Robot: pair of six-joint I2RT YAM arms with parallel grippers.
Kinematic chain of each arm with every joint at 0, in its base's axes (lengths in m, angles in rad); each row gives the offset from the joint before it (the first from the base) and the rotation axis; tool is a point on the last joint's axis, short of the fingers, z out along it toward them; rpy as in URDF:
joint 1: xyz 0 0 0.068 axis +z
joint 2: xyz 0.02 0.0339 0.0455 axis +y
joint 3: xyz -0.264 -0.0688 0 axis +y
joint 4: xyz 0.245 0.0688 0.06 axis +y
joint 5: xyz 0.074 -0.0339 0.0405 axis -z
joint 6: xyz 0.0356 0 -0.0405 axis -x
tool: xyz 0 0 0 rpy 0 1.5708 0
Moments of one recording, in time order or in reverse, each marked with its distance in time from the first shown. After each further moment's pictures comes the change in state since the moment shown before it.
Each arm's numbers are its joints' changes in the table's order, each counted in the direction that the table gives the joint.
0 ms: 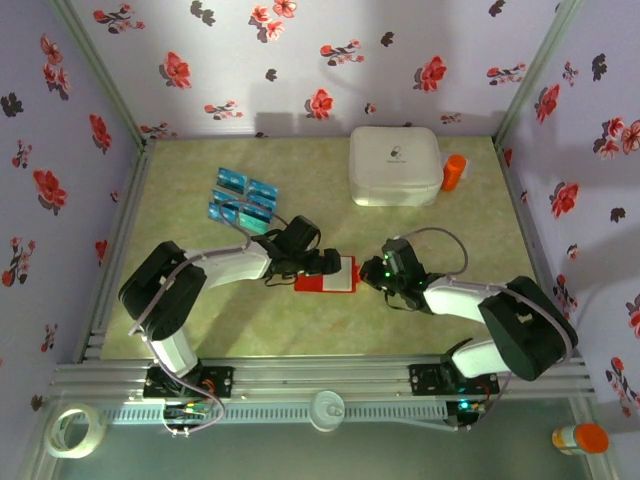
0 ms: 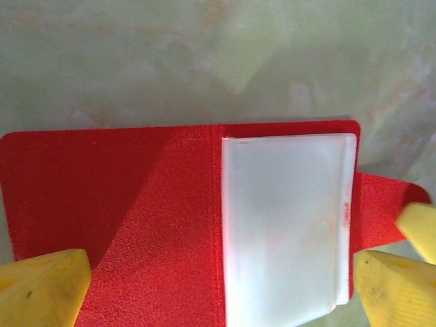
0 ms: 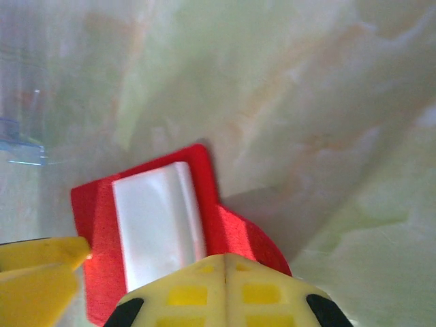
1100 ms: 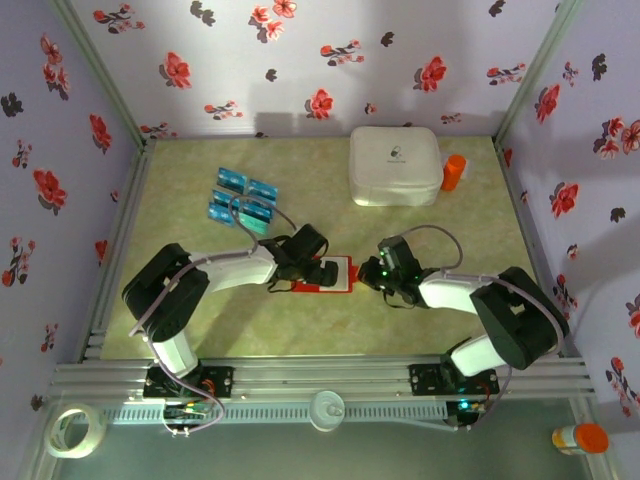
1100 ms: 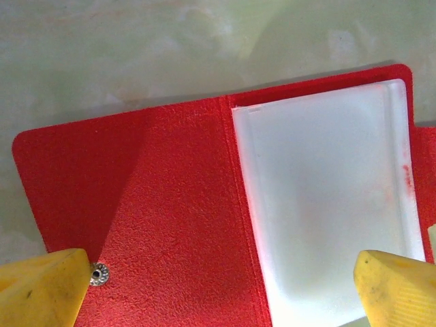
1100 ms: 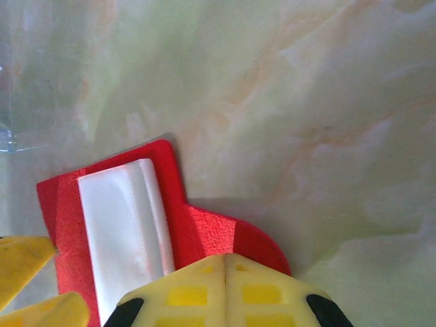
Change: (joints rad) left arm -0.069 0.006 -0.012 0.098 -0.164 -0.161; right arm -0.005 0.074 -0.045 0.048 -0.038 0.045
